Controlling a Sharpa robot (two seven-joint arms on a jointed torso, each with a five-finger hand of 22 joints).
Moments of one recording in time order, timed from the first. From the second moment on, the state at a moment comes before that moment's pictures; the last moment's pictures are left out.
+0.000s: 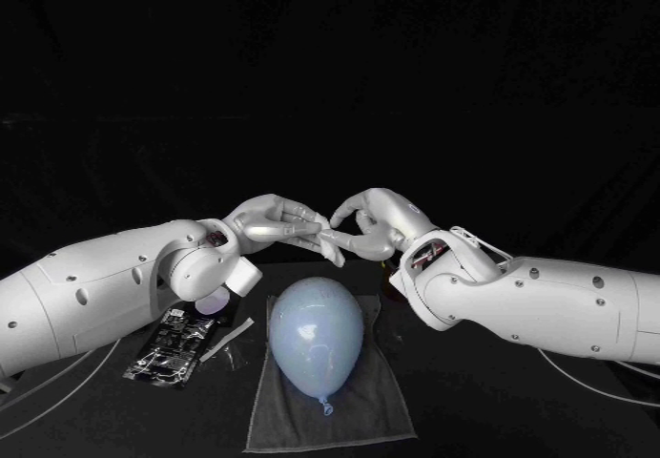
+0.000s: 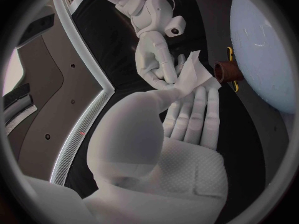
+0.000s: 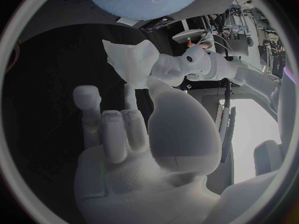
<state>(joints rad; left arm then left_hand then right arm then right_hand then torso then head) 1.37 -0.66 -0.08 1.31 -0.28 0.07 0.20 1.47 -0.07 0.69 0.05 0.04 0.86 0.21 0.49 0.41 0.93 0.19 0.07 0.06 0.91 0.16 0.21 0.19 0.16 0.85 0.28 0.15 0.09 1.38 -0.75 -0.17 1.66 -1.32 -0.77 -0.24 1.25 -0.20 0.26 0.28 0.12 1.03 0.10 0.32 0.37 1.47 0.03 1.50 1.31 1.47 -0.03 1.53 1.31 0.14 1.19 0.08 0.95 1.16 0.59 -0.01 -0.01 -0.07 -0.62</state>
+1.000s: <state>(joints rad) 1.37 -0.66 -0.08 1.31 -0.28 0.07 0.19 1.47 -0.07 0.69 0.05 0.04 0.86 0.21 0.50 0.41 0.93 0.19 0.07 0.06 0.91 0.16 0.20 0.19 0.17 0.85 0.28 0.15 0.09 1.38 -0.74 -0.17 1.66 -1.32 -0.77 -0.25 1.39 -0.14 0.53 0.16 0.15 1.04 0.07 0.42 0.41 1.47 0.00 1.51 1.31 1.47 -0.05 1.53 1.31 0.13 1.21 0.06 0.96 1.20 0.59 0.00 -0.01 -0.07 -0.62</state>
